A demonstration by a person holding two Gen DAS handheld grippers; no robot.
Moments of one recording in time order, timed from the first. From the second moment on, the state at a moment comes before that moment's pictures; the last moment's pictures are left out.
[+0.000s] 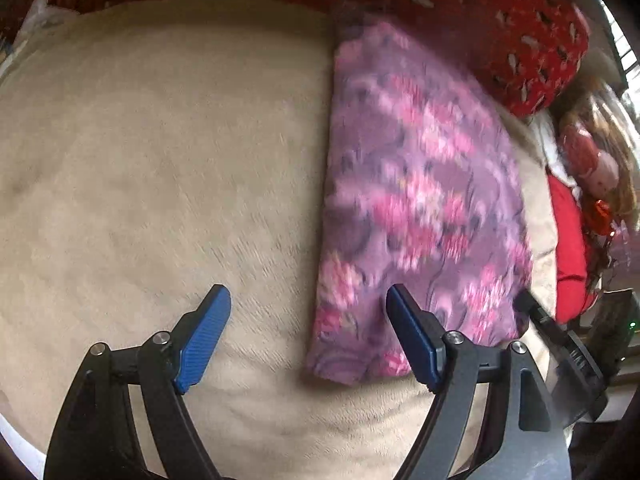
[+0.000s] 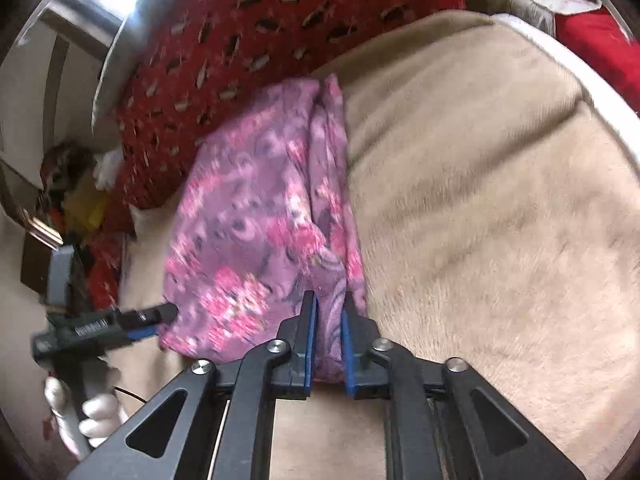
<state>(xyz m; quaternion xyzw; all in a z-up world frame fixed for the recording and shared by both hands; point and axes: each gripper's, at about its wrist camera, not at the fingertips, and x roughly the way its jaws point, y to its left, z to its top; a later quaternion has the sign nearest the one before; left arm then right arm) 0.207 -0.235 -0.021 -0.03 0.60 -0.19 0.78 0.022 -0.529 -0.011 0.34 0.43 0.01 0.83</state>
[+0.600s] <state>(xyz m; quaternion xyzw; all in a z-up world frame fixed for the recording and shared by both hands) 0.340 -0.324 -0.031 -0.03 0.62 -0.18 0.76 0.186 -0.554 0.000 0.33 0.38 0.02 0.86</state>
